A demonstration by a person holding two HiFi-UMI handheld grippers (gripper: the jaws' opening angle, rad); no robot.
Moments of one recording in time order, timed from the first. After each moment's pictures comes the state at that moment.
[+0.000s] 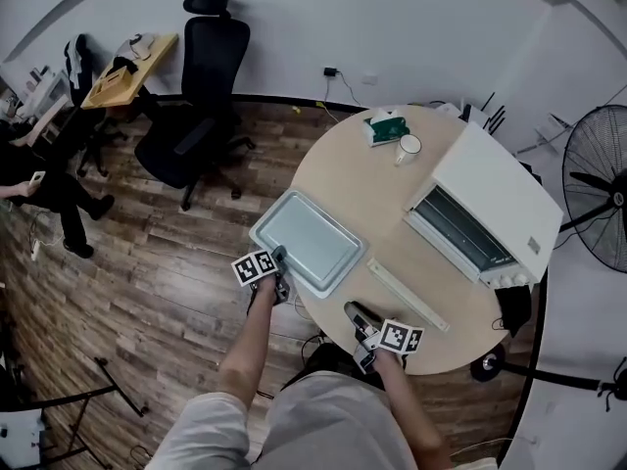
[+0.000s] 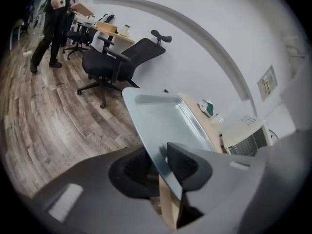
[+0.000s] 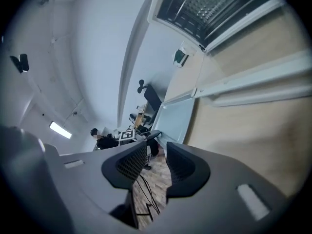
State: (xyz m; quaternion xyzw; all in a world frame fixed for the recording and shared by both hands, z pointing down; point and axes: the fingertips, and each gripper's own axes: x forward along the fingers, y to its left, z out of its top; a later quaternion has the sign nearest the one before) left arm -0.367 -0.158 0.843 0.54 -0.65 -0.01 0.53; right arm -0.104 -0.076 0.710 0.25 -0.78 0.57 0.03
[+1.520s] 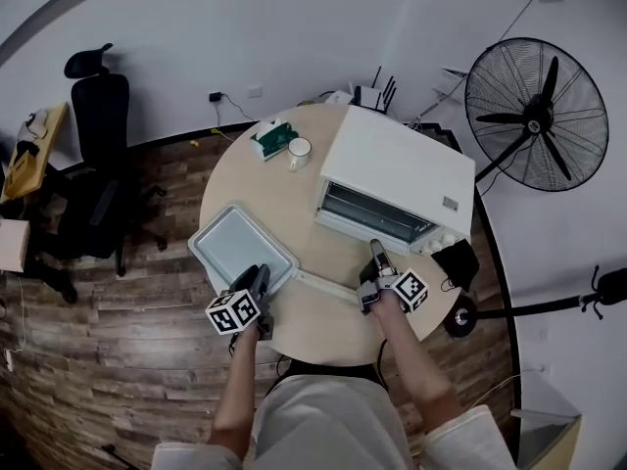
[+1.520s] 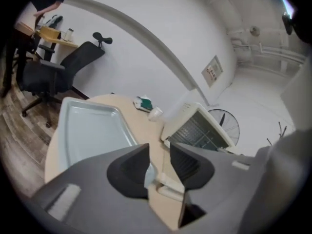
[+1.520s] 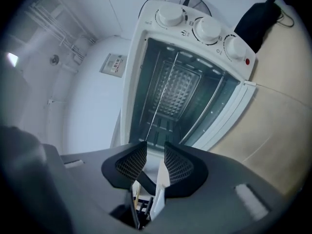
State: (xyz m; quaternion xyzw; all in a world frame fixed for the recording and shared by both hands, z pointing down) left arm -0.181 -0.210 0.698 0.74 -0.53 -0.02 0.41; right arm 0.143 -0.258 0.654 0.50 -0.64 0.49 -0.32
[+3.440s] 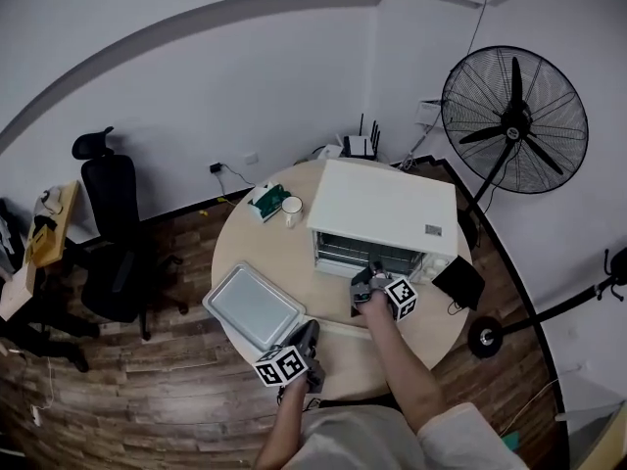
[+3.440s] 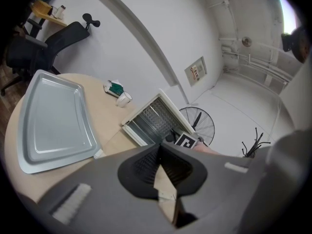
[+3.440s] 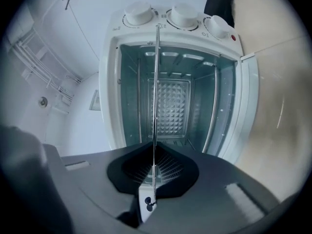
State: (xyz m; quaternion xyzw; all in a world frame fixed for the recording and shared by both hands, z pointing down) left arm -0.043 -0.165 0.638 0.79 -0.42 -0.06 0.44; right arm 0.174 -0.318 0.637 0.50 -0.50 0.50 -0.49
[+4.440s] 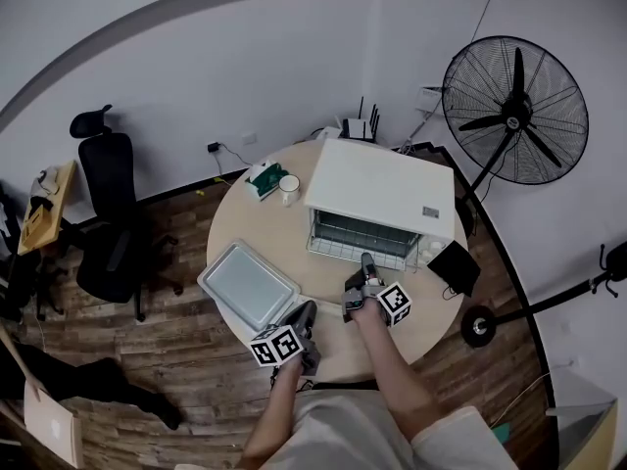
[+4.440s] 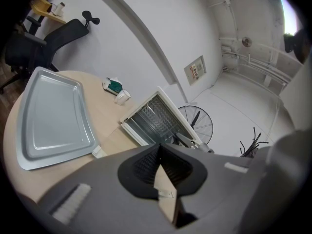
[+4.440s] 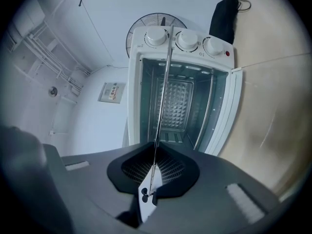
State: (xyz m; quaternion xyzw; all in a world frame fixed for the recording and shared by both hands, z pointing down) left arm -0.040 -0.161 0.638 0.80 -0.41 -0.06 0.45; right arm 0.146 -0.259 0.627 0.50 -0.55 0.48 -0.47
